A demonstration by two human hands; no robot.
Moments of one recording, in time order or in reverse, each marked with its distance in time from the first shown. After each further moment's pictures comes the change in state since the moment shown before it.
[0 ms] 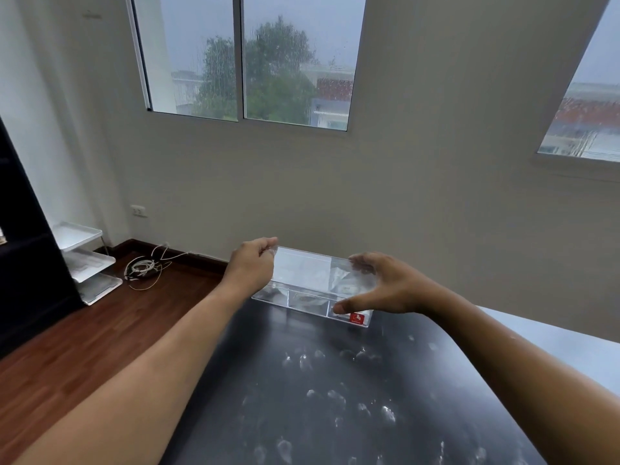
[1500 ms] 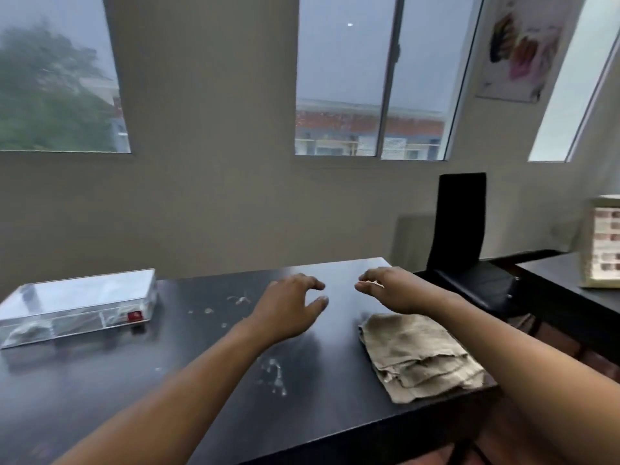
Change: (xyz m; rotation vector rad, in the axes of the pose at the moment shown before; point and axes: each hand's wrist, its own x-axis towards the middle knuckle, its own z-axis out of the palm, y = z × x) left_hand -0.257 0.235 0.212 0.235 -0.638 0.789; right_hand -0.365 0.136 -0.119 -0.279 0.243 0.629
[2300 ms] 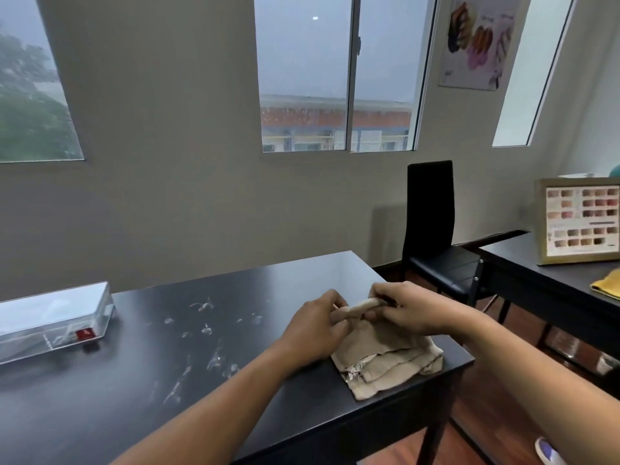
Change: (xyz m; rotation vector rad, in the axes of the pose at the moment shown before) left_hand 0.010 0.070 0.079 -0.282 -0.147 -0.025; right_hand -0.075 0.062 -0.005 0.177 0.007 -0.067
